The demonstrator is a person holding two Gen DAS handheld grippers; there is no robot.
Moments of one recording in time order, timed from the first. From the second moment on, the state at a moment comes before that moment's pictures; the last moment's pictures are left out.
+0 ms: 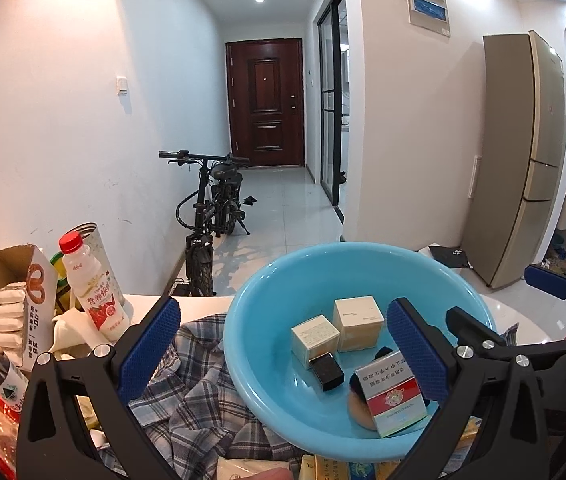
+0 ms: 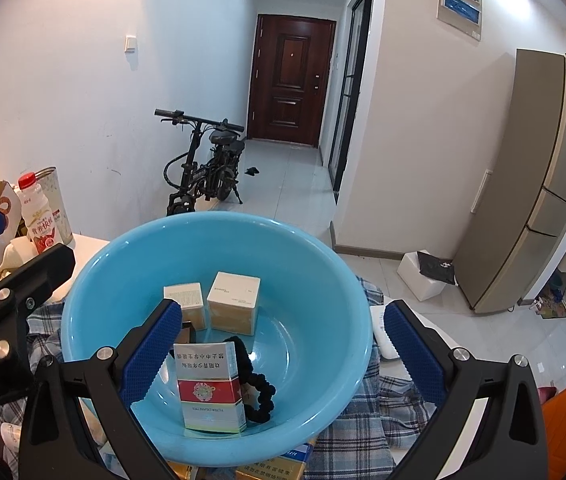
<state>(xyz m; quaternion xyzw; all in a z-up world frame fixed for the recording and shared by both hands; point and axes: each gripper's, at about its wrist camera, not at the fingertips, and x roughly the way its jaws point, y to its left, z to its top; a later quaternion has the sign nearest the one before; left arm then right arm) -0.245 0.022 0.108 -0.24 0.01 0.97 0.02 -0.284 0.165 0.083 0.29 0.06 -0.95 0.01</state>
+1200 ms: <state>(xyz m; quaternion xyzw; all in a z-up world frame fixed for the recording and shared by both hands) -0.004 -0.002 0.083 -0.21 0.03 0.98 -0.02 -0.031 0.137 0.059 0.26 0.03 -0.97 0.05</state>
